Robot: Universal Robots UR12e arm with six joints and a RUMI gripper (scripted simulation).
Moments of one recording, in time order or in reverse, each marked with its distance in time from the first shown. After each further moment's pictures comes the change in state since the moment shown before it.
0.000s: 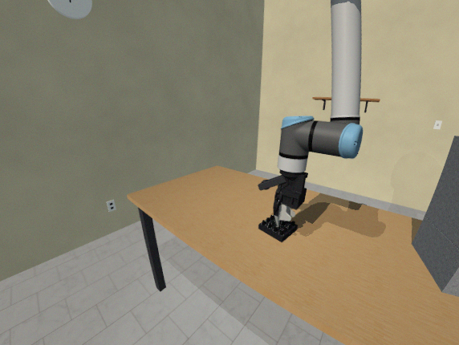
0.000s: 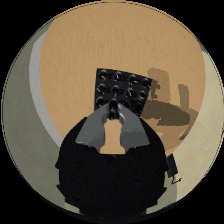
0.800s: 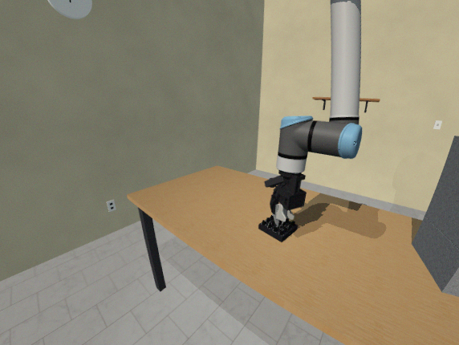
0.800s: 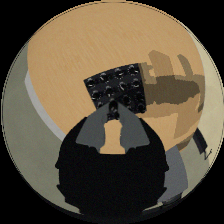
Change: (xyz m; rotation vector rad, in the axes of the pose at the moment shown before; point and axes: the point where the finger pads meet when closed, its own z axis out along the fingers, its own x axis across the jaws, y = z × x) arm 0.002 0.000 0.000 0.000 0.000 0.458
